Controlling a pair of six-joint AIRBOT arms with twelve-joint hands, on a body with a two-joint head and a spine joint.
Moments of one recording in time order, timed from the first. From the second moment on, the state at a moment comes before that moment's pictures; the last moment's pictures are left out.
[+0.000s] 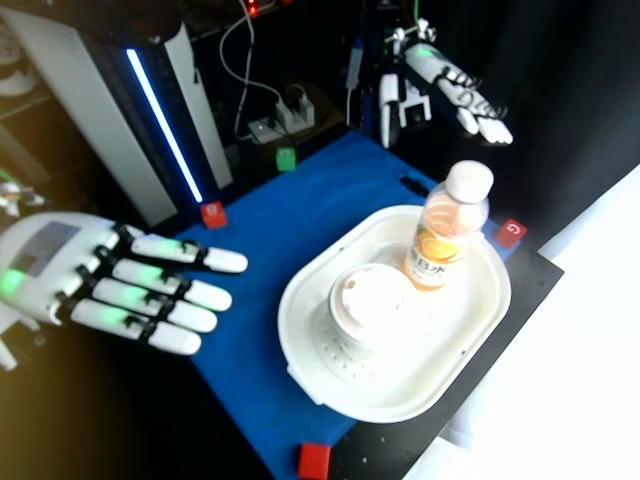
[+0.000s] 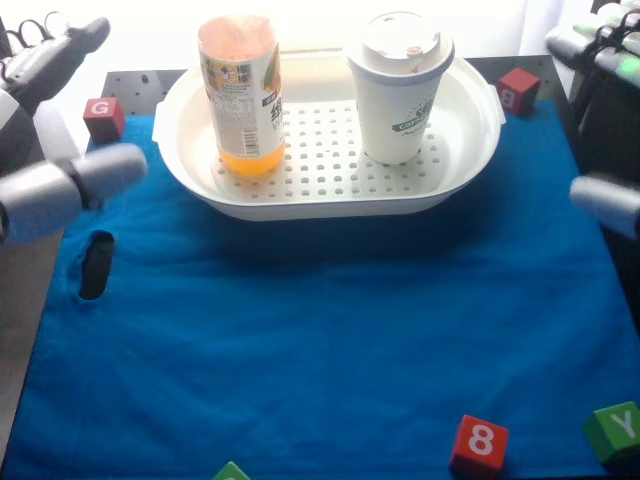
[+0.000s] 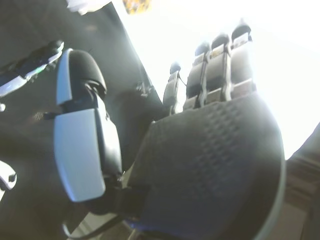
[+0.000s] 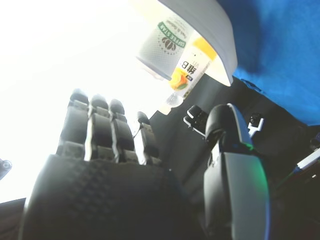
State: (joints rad) left arm 1.05 -0.92 1.06 -0.45 -1.18 0.95; right arm -0.98 -0.80 0.95 0.19 1.01 -1.09
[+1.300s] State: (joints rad) left arm 0.70 -1.22 1.45 -0.45 -0.77 0.78; right arm -0.98 -0.84 0.96 0.19 1.00 -1.09
